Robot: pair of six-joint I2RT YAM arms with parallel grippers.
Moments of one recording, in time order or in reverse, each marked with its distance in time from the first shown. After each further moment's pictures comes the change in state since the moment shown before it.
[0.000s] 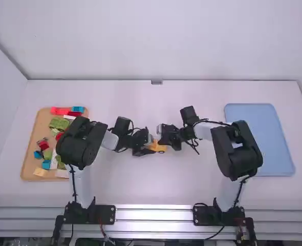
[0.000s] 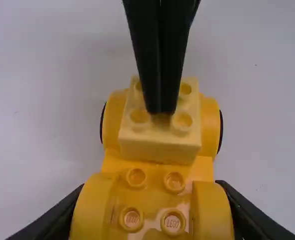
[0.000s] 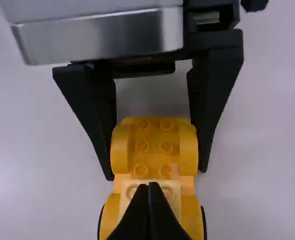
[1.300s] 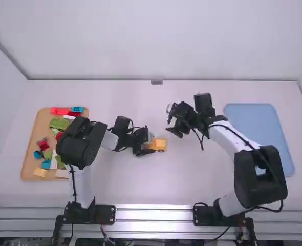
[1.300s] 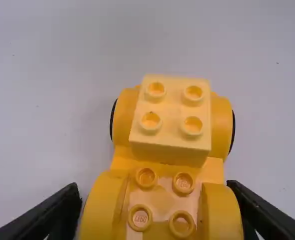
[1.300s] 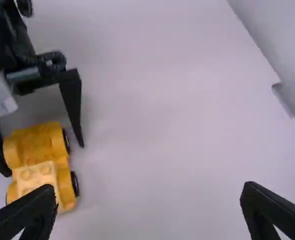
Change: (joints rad) left arm 0.003 0.000 0.000 0.043 -0.036 -0.035; right arm -0.068 -0.310 -0.037 0.141 0.283 0.275
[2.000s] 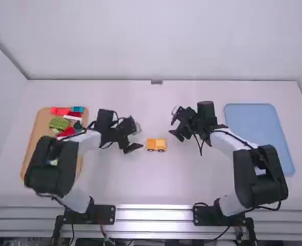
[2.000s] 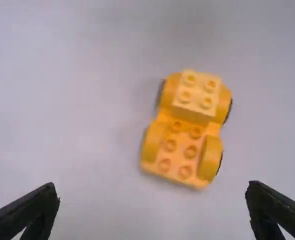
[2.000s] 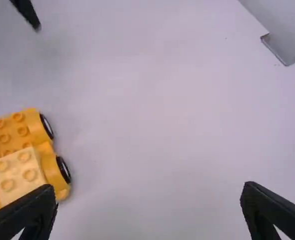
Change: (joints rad) left arm 0.142 -0.381 -0.019 -0.421 -0.127 -0.021; right arm -0.039 0.000 -0.120 0.172 0.048 0.144
